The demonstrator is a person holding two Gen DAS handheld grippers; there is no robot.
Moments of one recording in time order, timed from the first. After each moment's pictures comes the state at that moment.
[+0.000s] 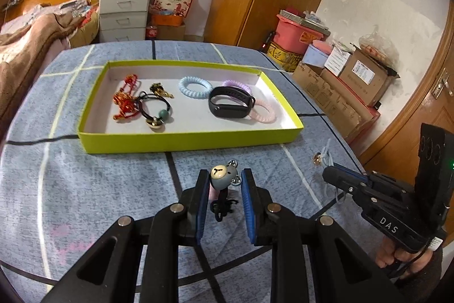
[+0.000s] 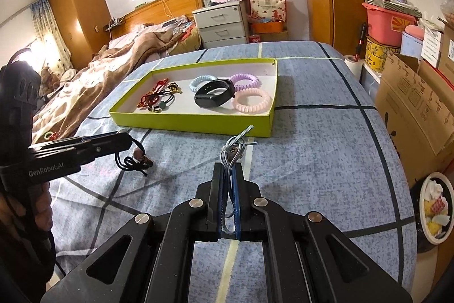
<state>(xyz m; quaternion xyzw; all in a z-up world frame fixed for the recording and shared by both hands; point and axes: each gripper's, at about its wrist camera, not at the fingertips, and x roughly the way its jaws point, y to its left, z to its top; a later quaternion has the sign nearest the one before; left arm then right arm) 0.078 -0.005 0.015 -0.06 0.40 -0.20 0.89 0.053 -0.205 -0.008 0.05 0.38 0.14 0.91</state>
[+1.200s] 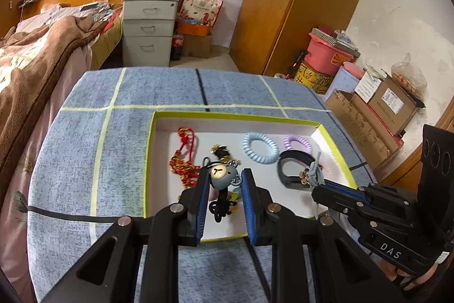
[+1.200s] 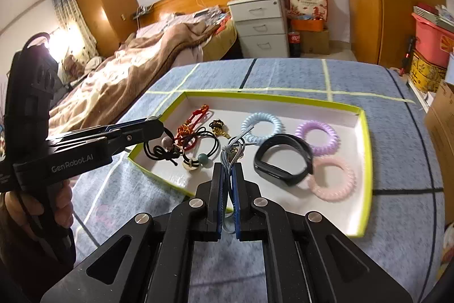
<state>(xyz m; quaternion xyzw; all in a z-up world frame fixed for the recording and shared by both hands) 0.167 0.051 0.026 -0.08 0.40 -0.15 0.90 0.158 -0.124 0.002 0.03 0.40 0.23 0.89</state>
